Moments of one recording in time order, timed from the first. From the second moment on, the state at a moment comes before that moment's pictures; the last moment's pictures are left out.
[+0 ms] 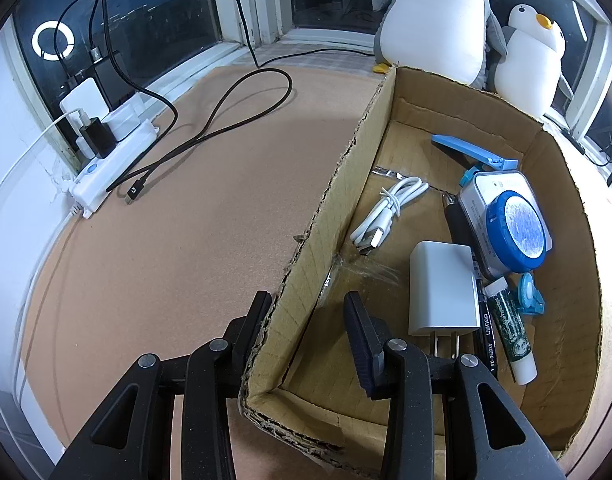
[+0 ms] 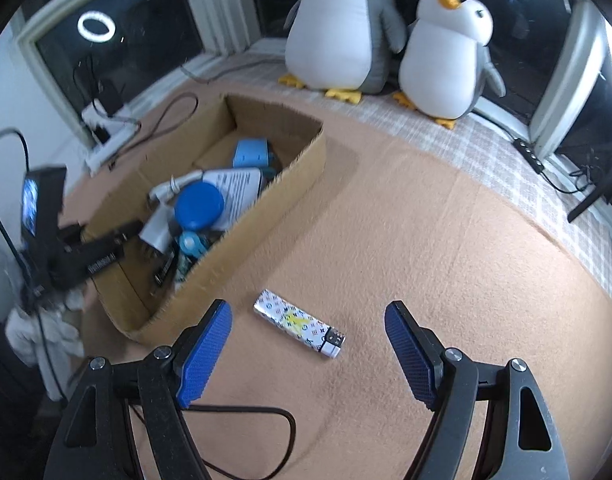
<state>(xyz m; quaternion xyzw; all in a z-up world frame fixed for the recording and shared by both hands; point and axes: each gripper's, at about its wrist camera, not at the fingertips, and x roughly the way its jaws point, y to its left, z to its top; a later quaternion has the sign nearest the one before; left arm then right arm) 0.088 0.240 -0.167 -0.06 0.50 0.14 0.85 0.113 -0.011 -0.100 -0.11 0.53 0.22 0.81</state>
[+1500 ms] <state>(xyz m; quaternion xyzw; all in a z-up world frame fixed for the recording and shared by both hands) 0.088 0.241 -0.167 -0.07 0.50 0.14 0.85 0.128 -0.017 -0.177 -0.17 0.61 0.20 0.75</state>
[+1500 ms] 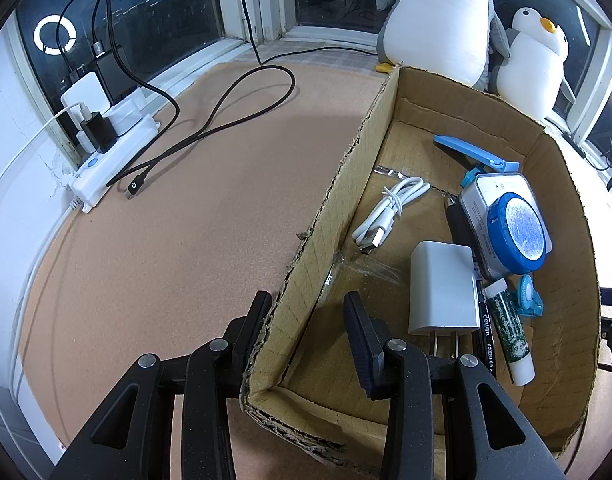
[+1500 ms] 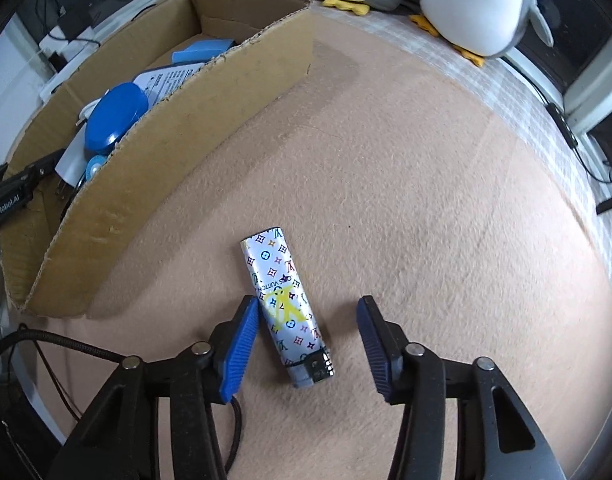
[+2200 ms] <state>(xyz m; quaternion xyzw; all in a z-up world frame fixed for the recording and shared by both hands) 0.089 0.240 -0.167 -0.07 0.50 0.14 0.85 0.131 -0.045 -0.147 -0.04 0.59 0.15 0.79</state>
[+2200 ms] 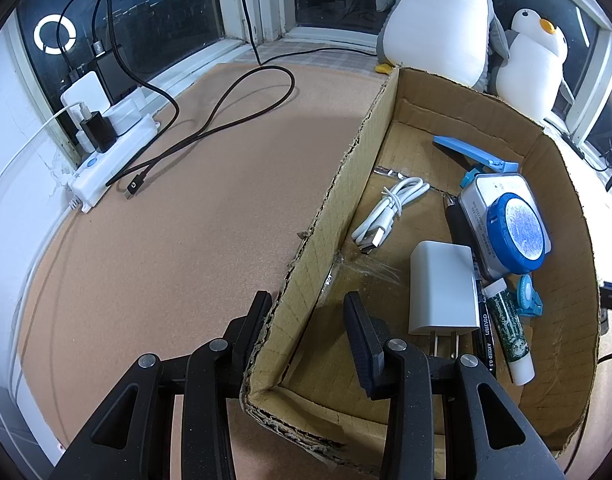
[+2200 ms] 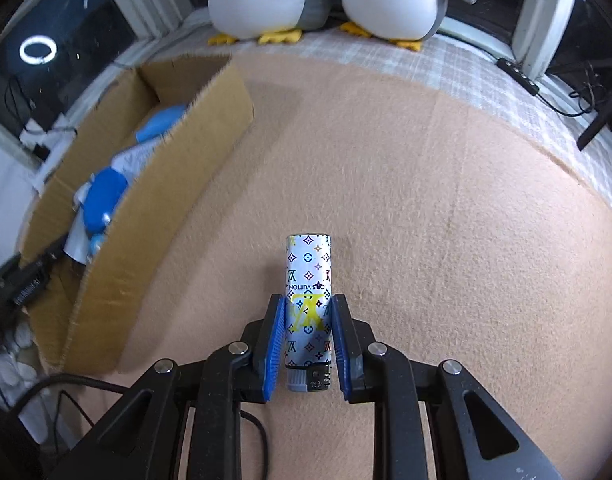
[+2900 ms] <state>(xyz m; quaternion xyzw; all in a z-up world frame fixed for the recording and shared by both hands) 0.089 0.240 -0.167 -0.07 0.50 0.14 0.85 0.155 0.047 -0.081 -0.02 0.51 0.24 0.82</state>
